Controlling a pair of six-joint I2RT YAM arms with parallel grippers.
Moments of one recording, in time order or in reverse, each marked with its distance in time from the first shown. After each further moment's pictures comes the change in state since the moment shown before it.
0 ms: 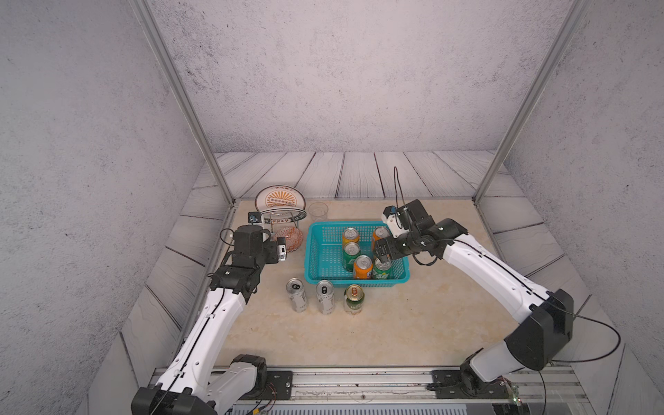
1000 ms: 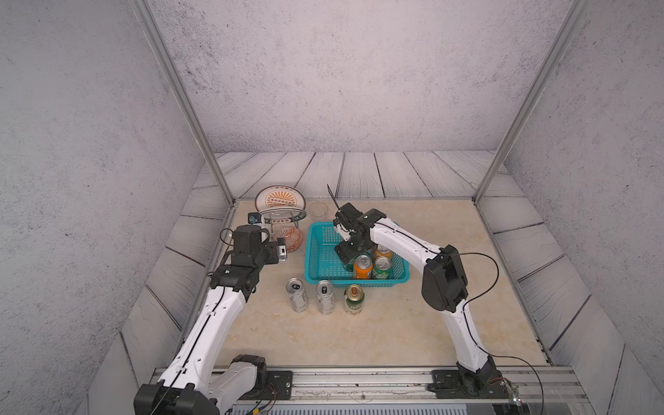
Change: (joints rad) left arm 0.021 0.016 -0.003 -0.002 0.052 -0.003; right arm 0.132 0.681 0.581 -0.192 0.087 -0.086
